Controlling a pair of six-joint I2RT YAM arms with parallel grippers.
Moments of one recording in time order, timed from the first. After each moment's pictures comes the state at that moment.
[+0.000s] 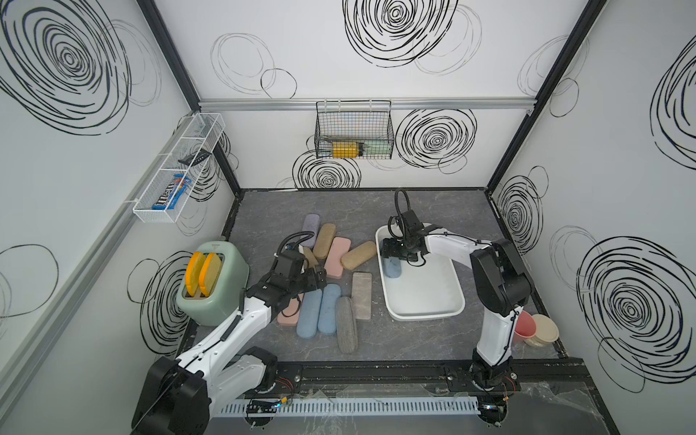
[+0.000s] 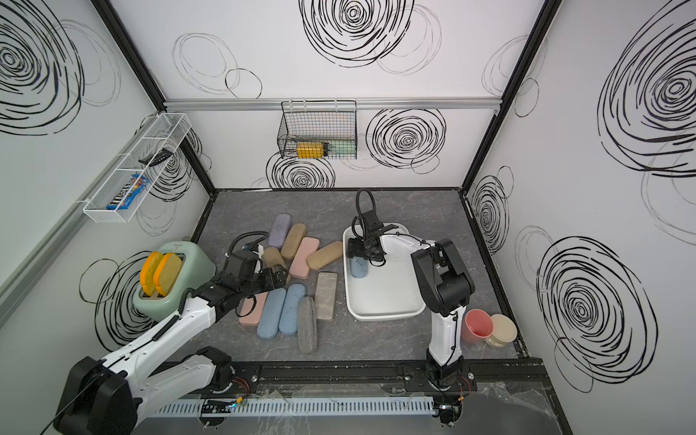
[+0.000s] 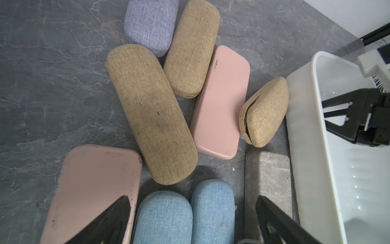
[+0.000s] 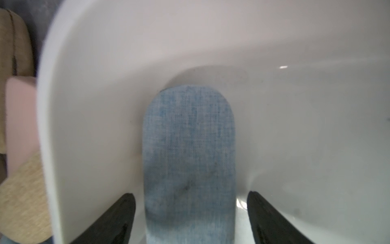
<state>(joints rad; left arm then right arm) -0.36 1.04 0.57 -0.36 0.02 -0.59 0.48 1.90 1.26 -0.45 -0.13 0.51</state>
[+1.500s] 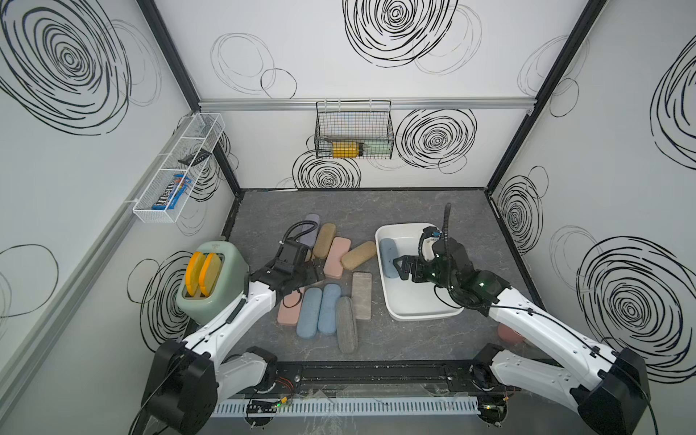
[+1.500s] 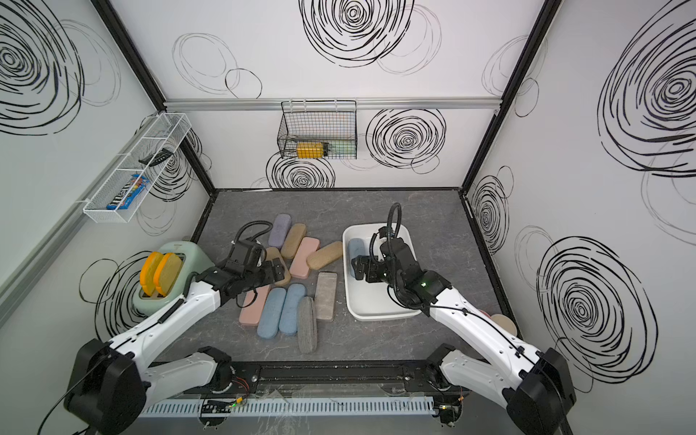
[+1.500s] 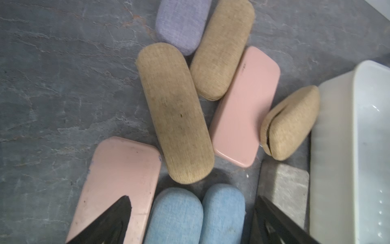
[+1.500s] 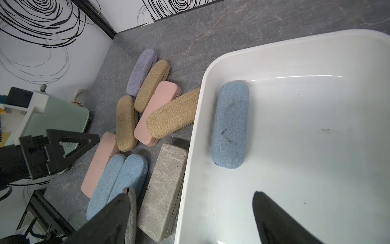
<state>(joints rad) -0.33 1.19 0.74 -0.53 -0.04 -0.63 0.66 1.03 0.79 -0.38 0.01 0.58</state>
